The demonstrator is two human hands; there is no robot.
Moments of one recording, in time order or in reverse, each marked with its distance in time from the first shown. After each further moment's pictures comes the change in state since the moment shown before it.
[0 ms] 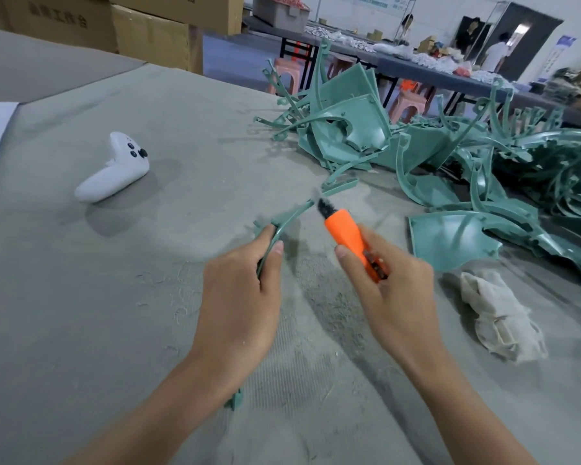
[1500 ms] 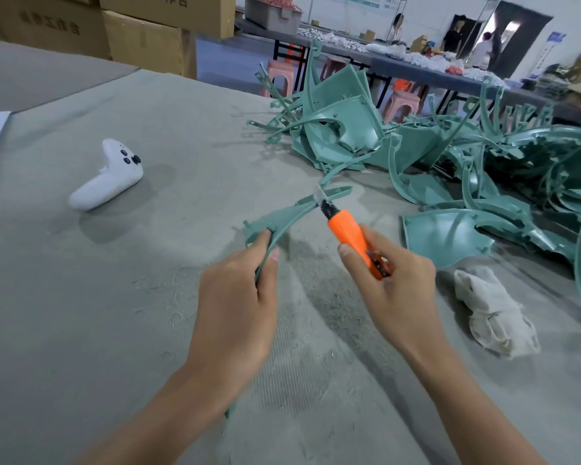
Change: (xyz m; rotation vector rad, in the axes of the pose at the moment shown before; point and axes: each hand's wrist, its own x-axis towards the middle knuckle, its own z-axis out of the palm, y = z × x) left_hand -0.004 -0.002 0.001 0.030 0.038 0.069; right_hand 0.002 0.002 -0.006 0.055 0.004 0.009
